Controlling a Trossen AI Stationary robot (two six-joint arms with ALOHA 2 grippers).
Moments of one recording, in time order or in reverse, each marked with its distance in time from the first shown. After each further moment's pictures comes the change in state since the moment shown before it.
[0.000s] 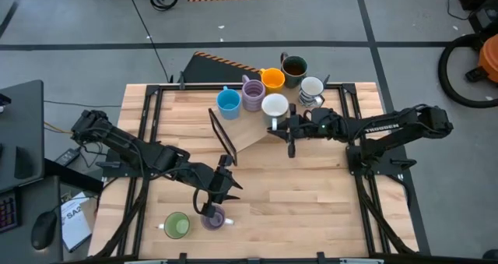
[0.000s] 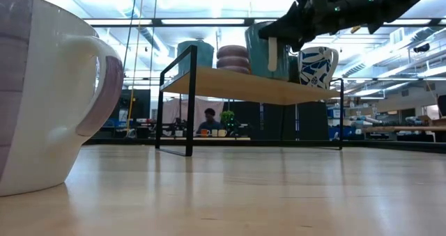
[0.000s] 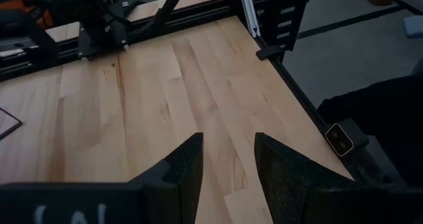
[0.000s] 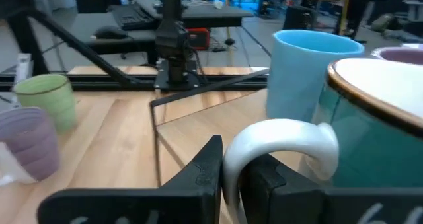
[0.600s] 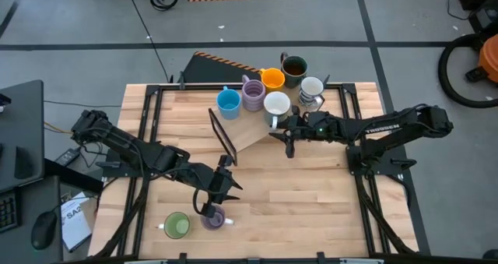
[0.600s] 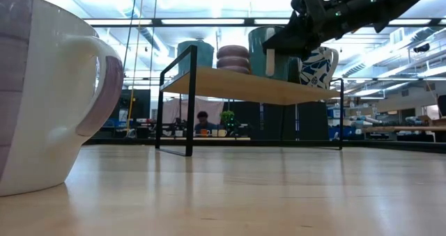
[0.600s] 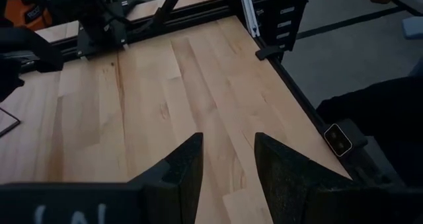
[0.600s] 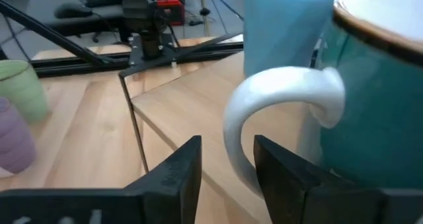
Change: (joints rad) left arm -0.002 0.000 0.000 -0.001 0.000 -0.008; right arm 0.041 -0.002 0.002 -0.117 0.127 0.097
